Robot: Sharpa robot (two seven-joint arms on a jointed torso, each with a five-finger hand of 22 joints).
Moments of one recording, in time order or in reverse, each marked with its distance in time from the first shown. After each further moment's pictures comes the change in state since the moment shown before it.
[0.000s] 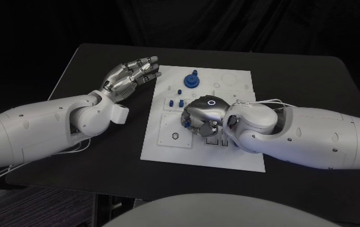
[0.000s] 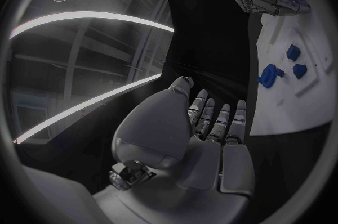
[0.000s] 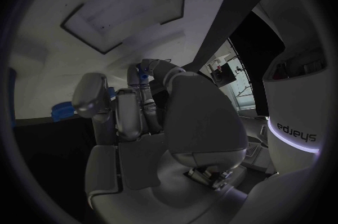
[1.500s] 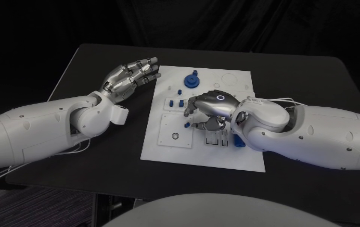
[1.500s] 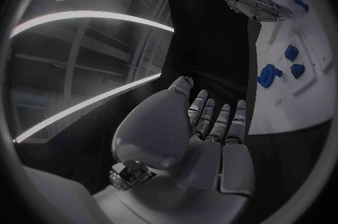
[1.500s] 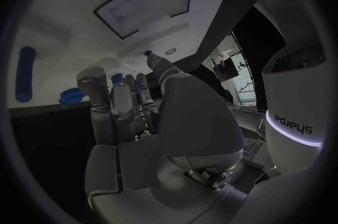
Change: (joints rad) left arm -0.006 -0.003 0.000 -0.004 0.000 0.007 0.000; left_hand 0.000 0.000 0.006 0.000 0.000 0.000 0.000 0.000 0.000 0.000 0.000 0.000 0.000 0.000 0.000 0.000 0.000 0.000 0.000 0.000 0.000 -0.001; right arm 0.020 -0.055 0.000 0.025 0.020 -0.069 0.017; right_hand 0.082 0.029 -0.274 0.112 -0.085 -0.071 -0.012 -0.094 -0.109 -0.253 0.048 0.137 -0.032 -0.112 0.055 -0.034 -0.162 0.016 -0.093 0.050 -0.177 0.000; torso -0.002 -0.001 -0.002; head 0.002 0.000
